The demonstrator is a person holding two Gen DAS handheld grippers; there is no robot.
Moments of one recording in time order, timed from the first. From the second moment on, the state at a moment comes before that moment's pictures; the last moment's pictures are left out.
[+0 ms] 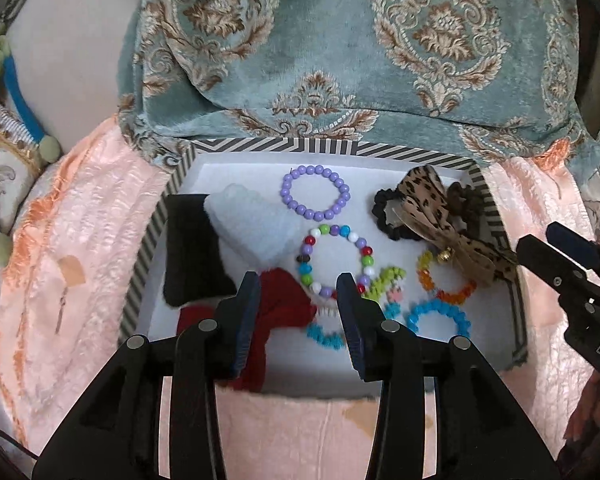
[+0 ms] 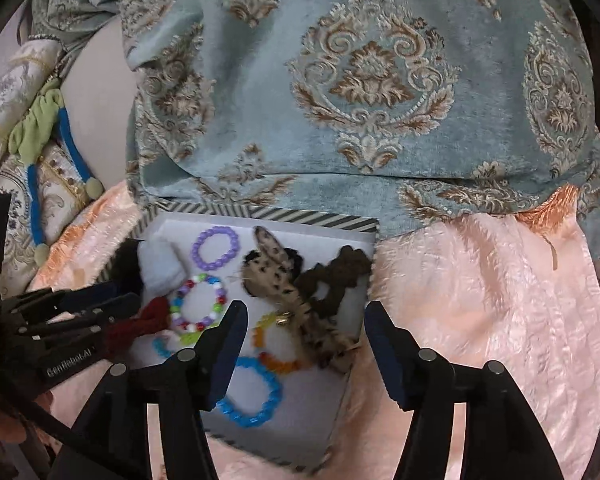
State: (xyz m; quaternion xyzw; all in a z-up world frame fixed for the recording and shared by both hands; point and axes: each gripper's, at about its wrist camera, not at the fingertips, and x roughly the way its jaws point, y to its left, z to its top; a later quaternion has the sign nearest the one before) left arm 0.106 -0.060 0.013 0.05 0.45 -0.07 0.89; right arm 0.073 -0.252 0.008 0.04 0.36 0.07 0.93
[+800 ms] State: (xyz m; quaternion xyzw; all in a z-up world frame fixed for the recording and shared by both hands) left arm 0.020 -0.024 0.074 0.01 0.36 -0.03 0.93; right arm 0.000 -0.201 0.046 0.04 0.33 0.07 0.94
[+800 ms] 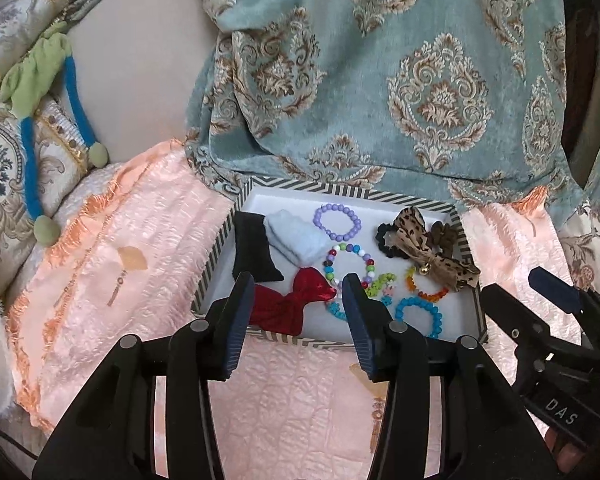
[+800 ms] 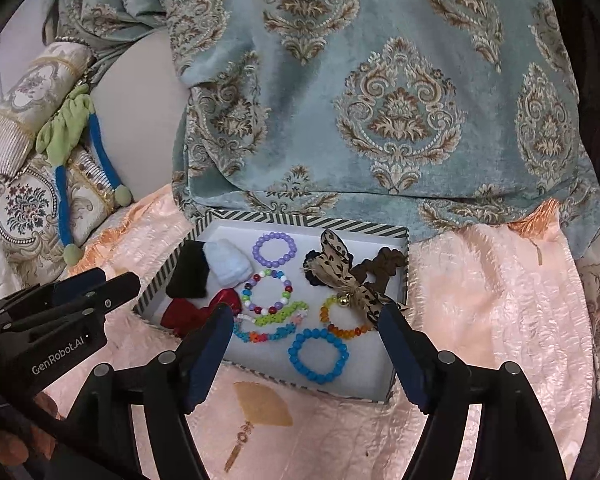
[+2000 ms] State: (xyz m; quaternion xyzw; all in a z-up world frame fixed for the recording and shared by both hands) left arm -0.022 -0.019 0.101 0.03 0.31 -0.01 0.95; right arm -0.036 -0.191 0.066 0.03 0.30 0.07 0.95
